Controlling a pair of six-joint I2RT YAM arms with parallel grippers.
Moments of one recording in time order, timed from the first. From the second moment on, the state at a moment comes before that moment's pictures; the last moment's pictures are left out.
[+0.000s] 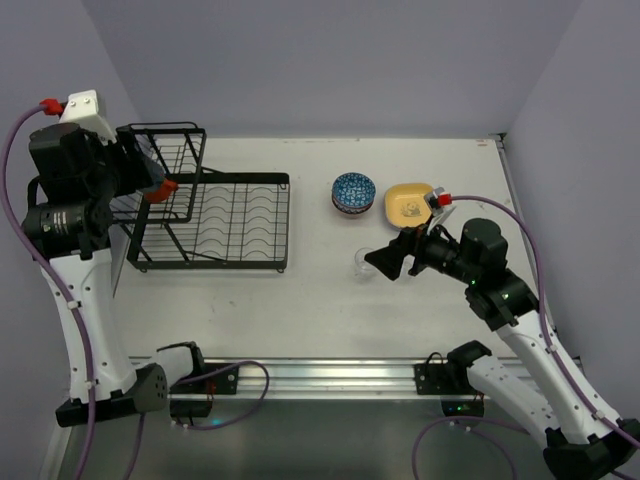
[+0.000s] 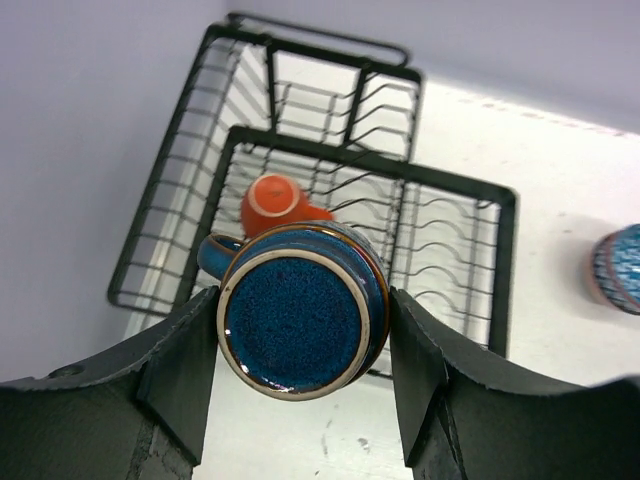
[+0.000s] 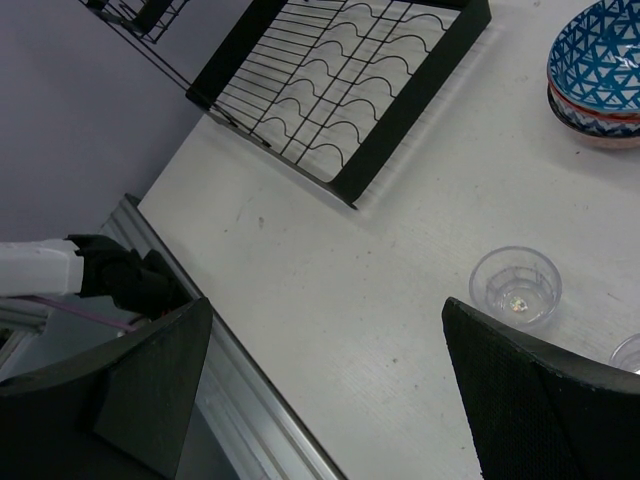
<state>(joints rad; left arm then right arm) 0.20 1.18 1.77 -1.04 0.00 -0.10 0.43 0.73 0.79 -0.34 -0.46 0.42</state>
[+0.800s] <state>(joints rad) 0.20 0.70 1.04 -0.30 0.76 -0.67 0.50 0.86 0.67 0.31 -0.81 0.77</state>
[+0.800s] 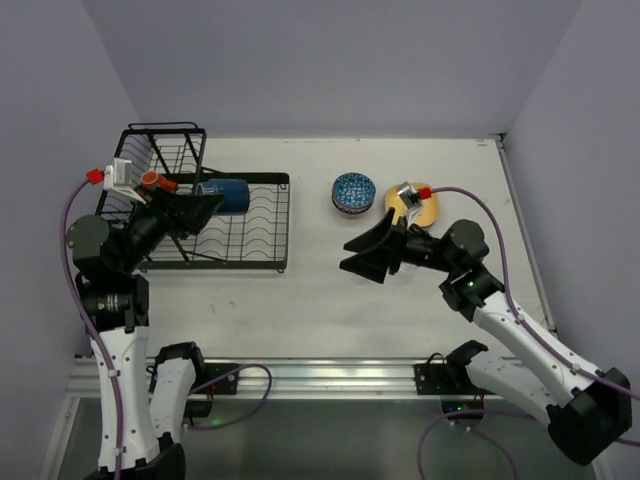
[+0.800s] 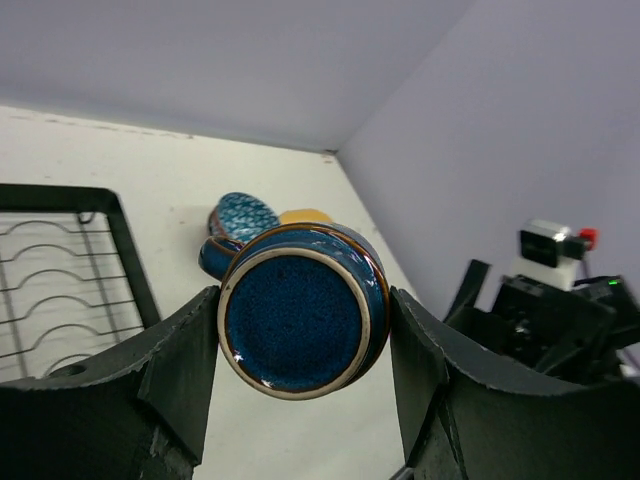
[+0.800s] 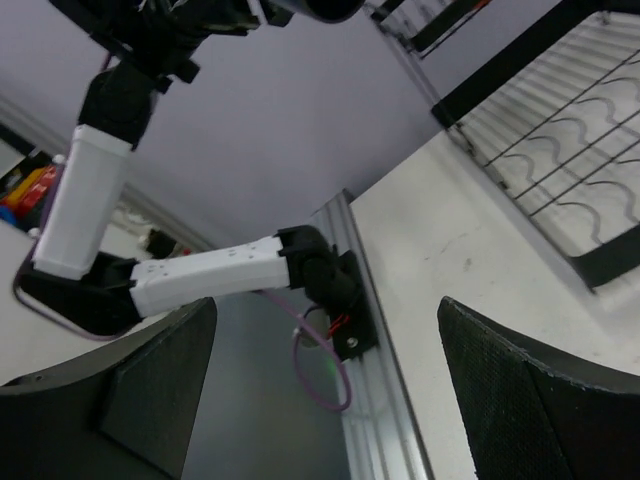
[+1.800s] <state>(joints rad) 0.15 0.49 0.82 0.11 0.78 -1.21 0.84 1.45 1.26 0.71 -0.77 0.87</state>
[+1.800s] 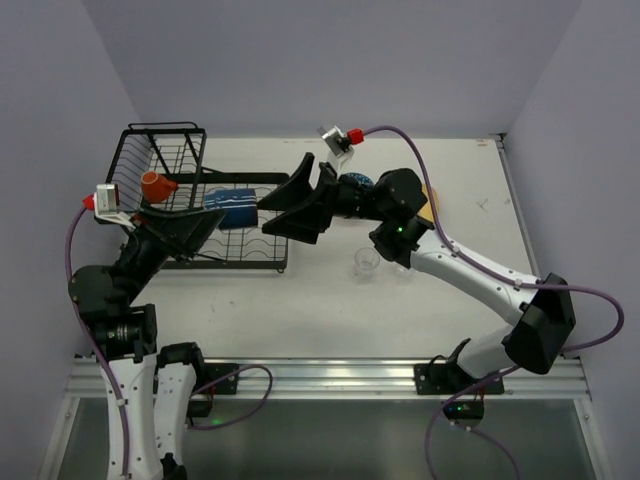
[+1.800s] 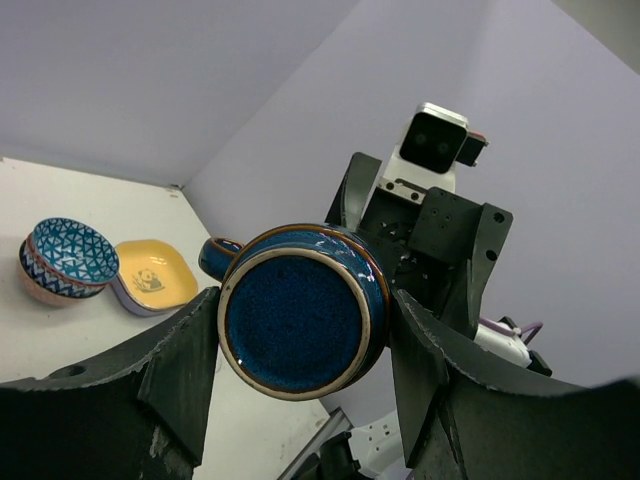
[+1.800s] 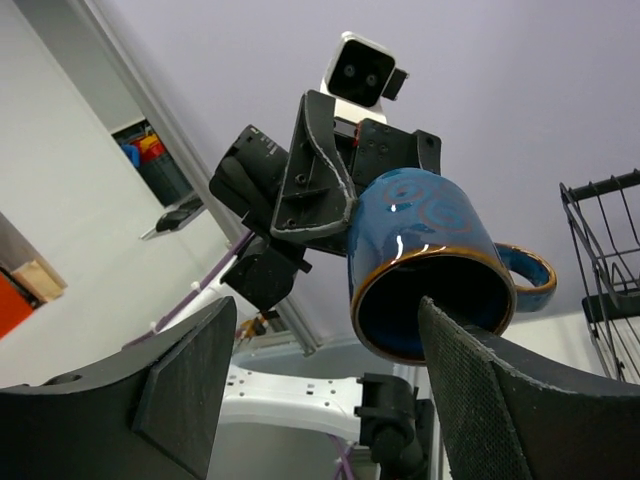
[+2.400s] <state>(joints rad) 0.13 0.47 0.78 0.17 0.80 -1.25 0.89 1.57 1.38 0.69 -0.83 0.85</state>
